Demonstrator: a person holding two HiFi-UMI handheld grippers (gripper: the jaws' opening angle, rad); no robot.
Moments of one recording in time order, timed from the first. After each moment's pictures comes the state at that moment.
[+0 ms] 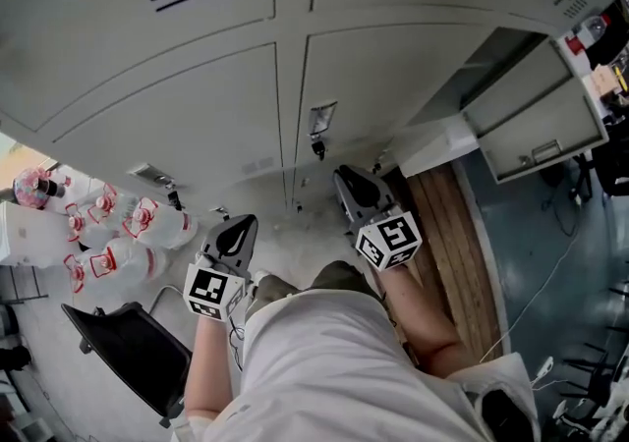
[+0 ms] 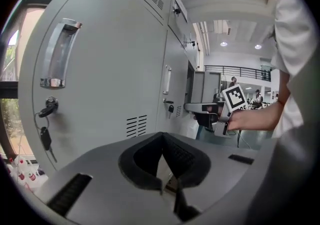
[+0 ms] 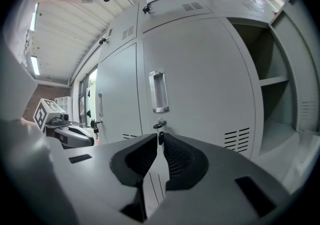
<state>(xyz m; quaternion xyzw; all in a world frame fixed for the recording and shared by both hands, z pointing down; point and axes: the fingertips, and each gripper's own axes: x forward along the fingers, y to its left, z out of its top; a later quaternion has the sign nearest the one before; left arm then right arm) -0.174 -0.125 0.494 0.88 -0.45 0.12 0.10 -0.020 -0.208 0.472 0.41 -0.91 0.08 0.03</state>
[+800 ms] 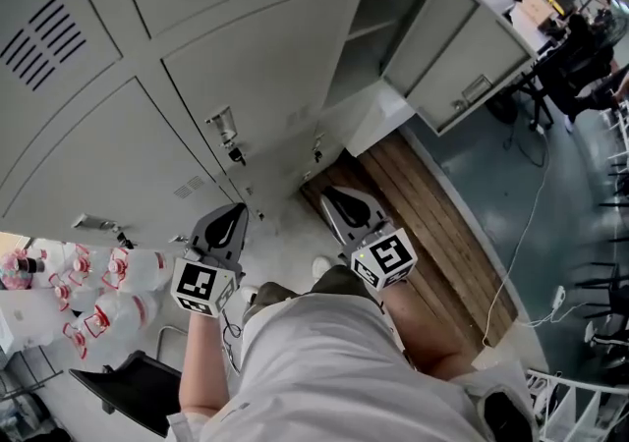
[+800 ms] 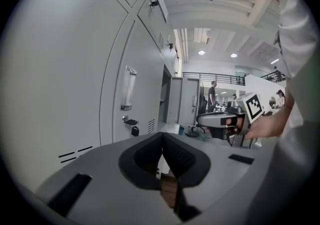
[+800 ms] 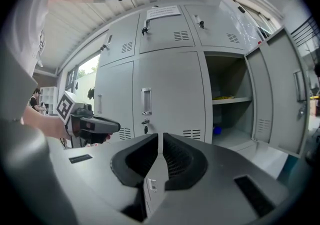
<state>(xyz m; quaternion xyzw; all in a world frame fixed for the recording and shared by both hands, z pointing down) -0.059 -0.148 0.454 0.94 -0.34 0.09 0.06 0.082 -0.130 0.452 0.49 -0.87 0.05 0.06</state>
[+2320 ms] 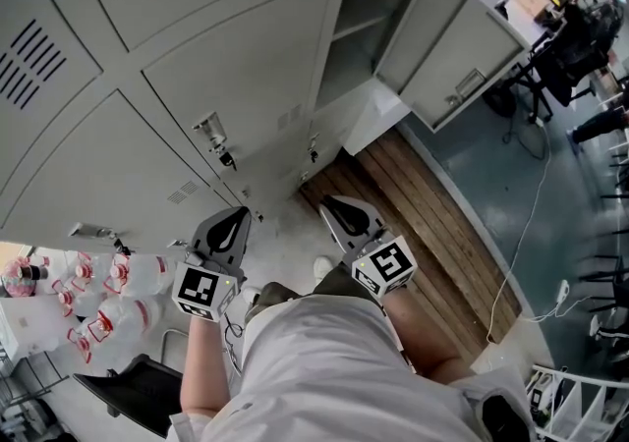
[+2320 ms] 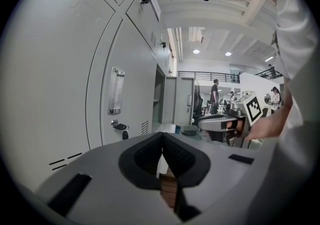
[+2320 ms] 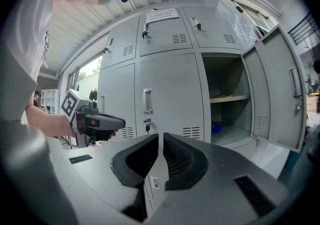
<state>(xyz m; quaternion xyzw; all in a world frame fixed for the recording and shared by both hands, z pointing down) -0.036 -0.140 0.447 0.94 -0.31 0.09 0.05 0.093 -0.112 0.457 0.49 -0.87 0.06 0.05</state>
